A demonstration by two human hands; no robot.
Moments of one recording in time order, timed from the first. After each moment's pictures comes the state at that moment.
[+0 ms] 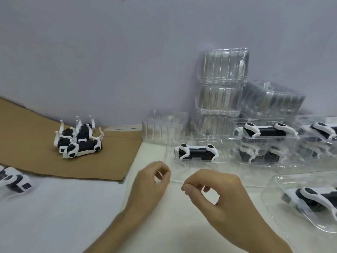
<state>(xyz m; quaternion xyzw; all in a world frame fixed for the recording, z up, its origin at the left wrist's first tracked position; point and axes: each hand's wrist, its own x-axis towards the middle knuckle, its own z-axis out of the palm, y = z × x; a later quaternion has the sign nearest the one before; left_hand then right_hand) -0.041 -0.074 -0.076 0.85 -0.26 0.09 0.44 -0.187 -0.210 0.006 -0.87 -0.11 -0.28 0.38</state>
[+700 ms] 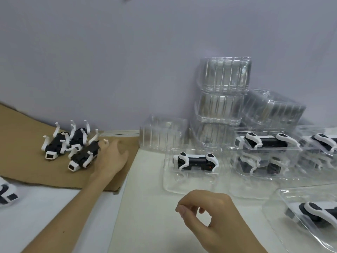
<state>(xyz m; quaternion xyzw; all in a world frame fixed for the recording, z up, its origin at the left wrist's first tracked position) 0.097 -0.008 -0.036 0.96 -0.06 0.10 0.27 -0.172 -0.205 -0.011 -0.89 -0.11 -0.23 0.39</state>
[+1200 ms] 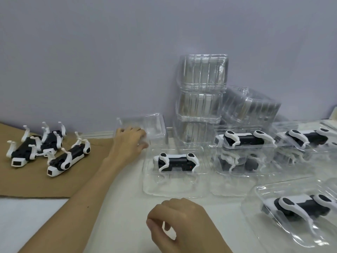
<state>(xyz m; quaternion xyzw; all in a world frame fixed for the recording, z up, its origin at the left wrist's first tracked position) 0.108 -0.110 -0.021 0.90 -0.34 0.24 0.11 -0.168 -0.197 -0.021 -0.92 -0.13 -0.31 0.22</state>
